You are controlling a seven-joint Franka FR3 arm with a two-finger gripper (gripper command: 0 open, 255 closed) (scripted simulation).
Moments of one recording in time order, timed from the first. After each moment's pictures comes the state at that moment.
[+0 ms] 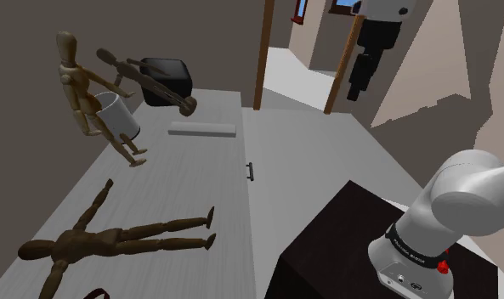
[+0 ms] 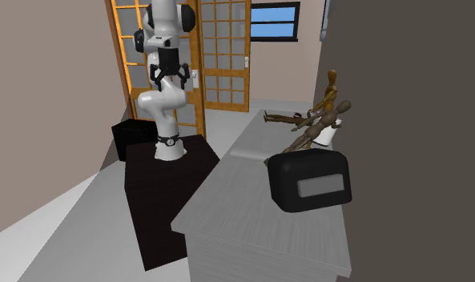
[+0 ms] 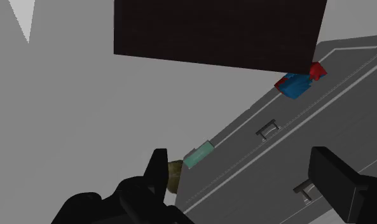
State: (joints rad) arm -0.02 -0.79 0.05 -2.32 0.01 1.49 -0.12
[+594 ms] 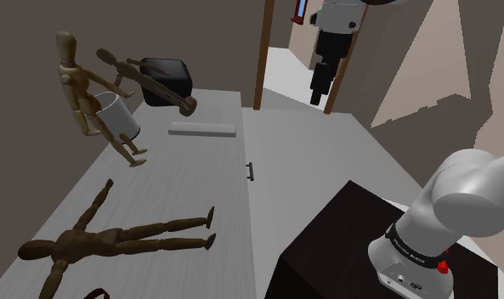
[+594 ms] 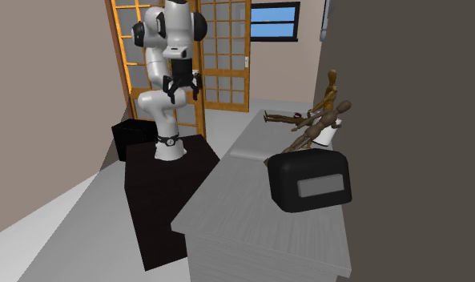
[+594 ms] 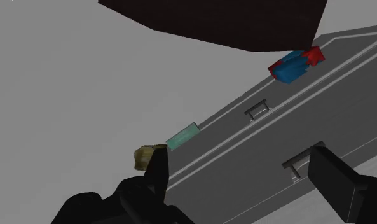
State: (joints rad) arm 0.02 -0.56 0.09 -2.26 0.03 1.66 -0.16
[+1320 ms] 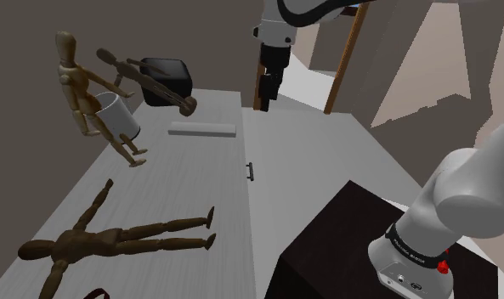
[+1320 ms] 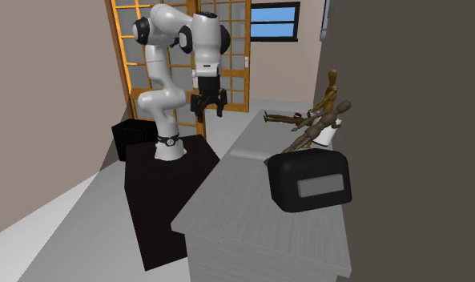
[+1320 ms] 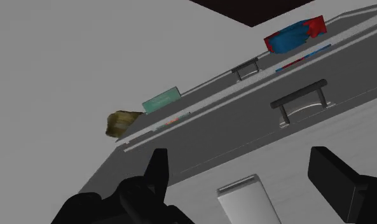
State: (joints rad) arm 0.07 -0.17 0.15 -2.03 0.03 1.83 -0.21
